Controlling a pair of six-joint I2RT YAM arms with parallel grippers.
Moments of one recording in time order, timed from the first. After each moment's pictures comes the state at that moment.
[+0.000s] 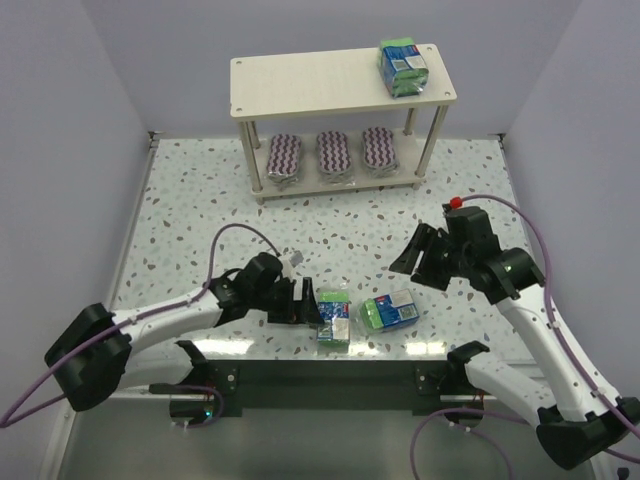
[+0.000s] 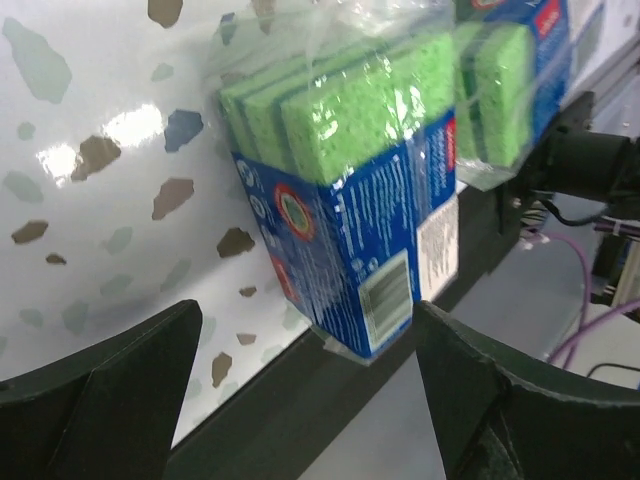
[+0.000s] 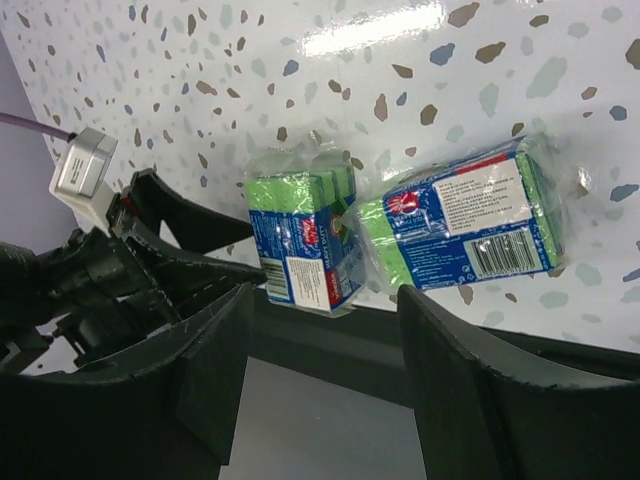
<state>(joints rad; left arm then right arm) -0.79 1.14 0.48 -0.15 0.37 -0.81 0.40 0.90 1.04 -1.00 -0.17 0.80</state>
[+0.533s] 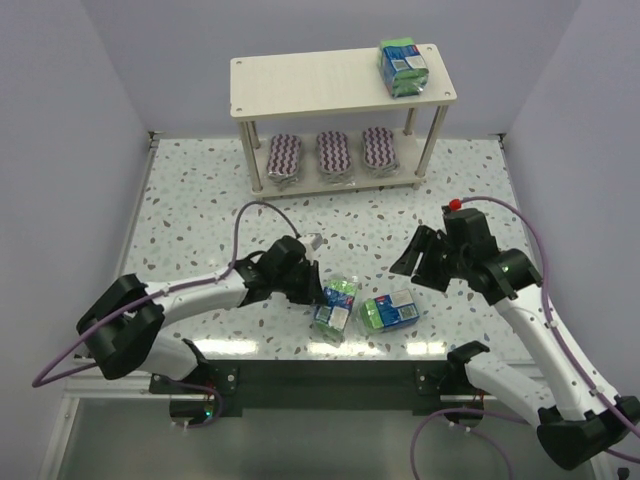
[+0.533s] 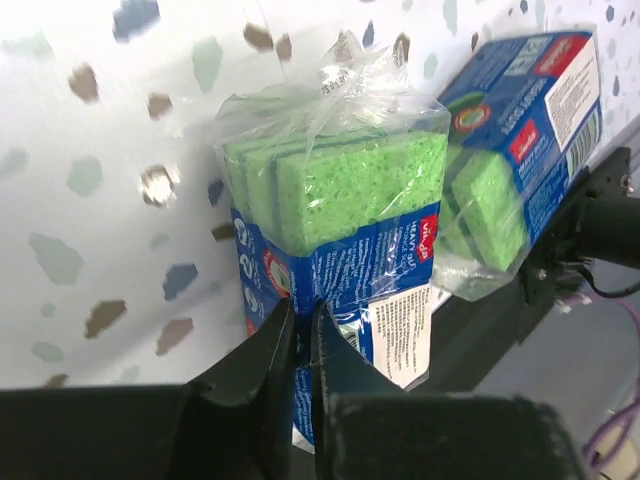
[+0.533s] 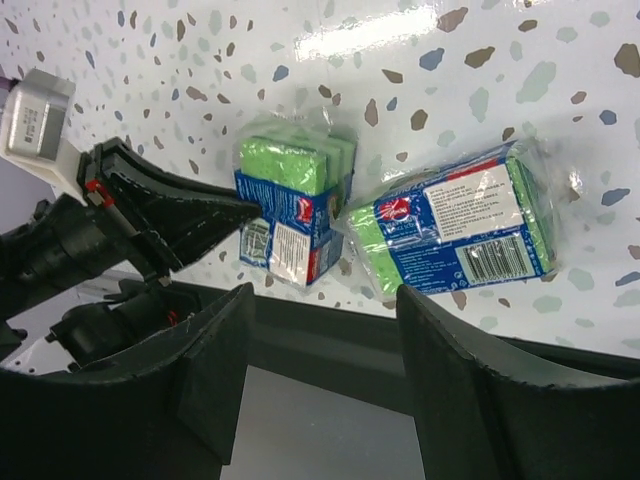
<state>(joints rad) -0.83 1.40 0.68 -0.10 0.24 -0.72 0.41 0.89 1.01 -0.99 -0.15 0.80</state>
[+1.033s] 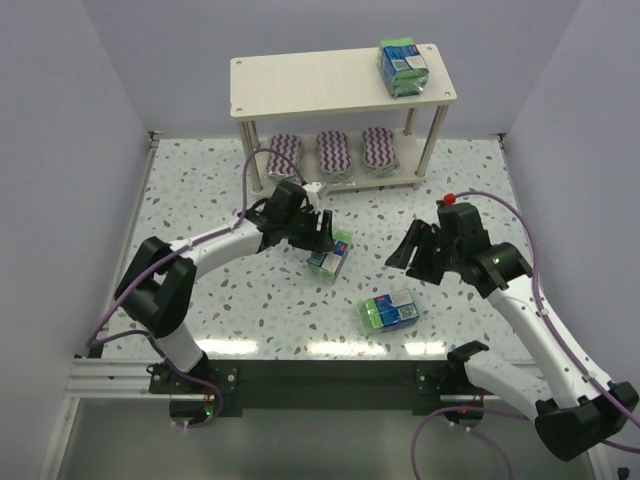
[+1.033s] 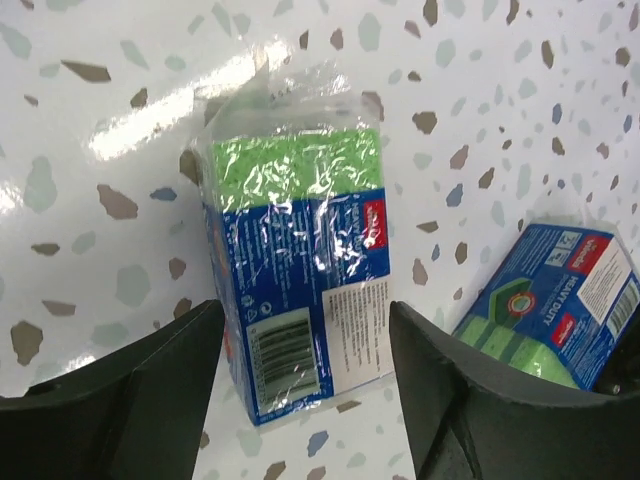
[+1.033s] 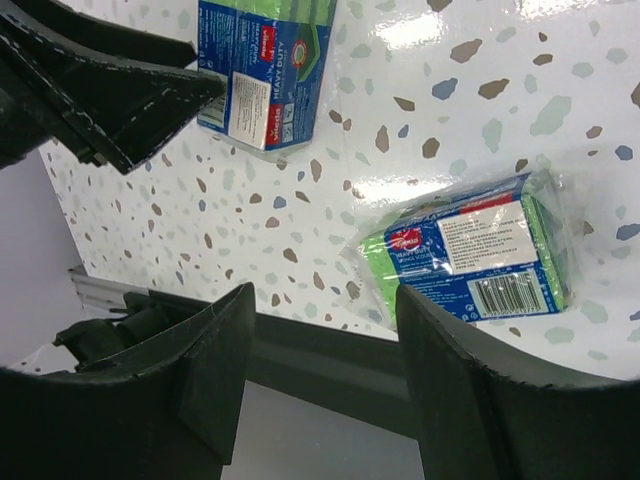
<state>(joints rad) -0.61 1.69 1.10 -0.20 0.26 -0.37 0.41 0.95 0.99 -0.91 -0.15 0.80</state>
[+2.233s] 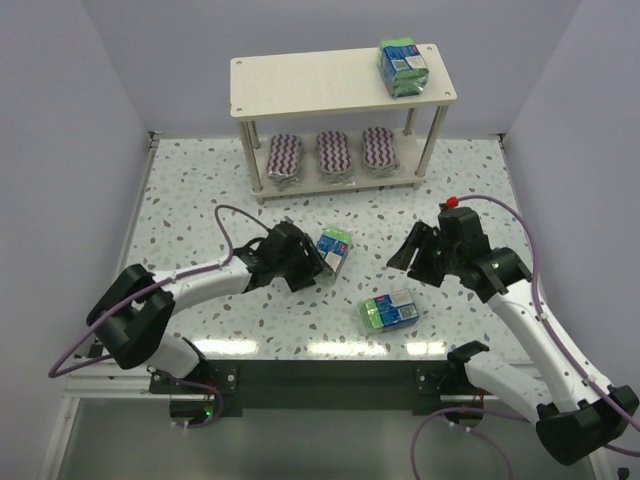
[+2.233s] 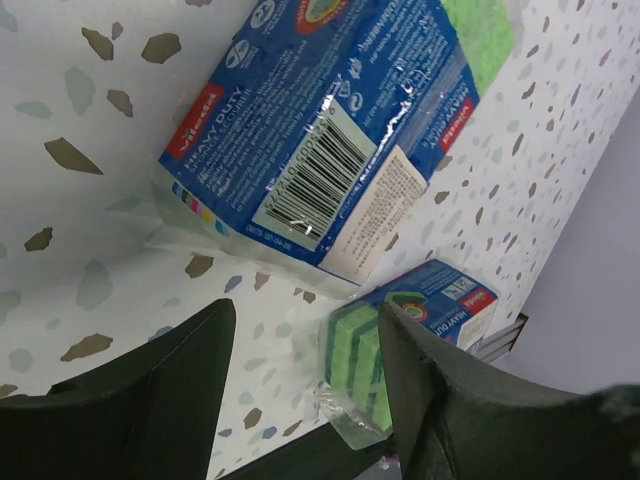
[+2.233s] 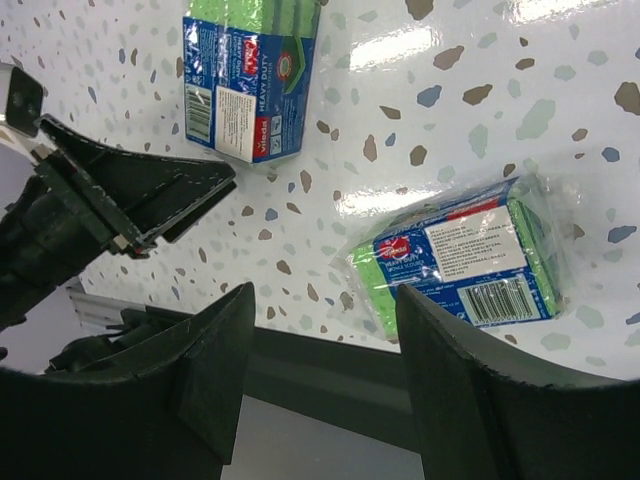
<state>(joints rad) -0.75 1.46 0.78 -0.16 0.06 -1.22 0.41 0.92 0.95 -0.87 -0.12 0.82</state>
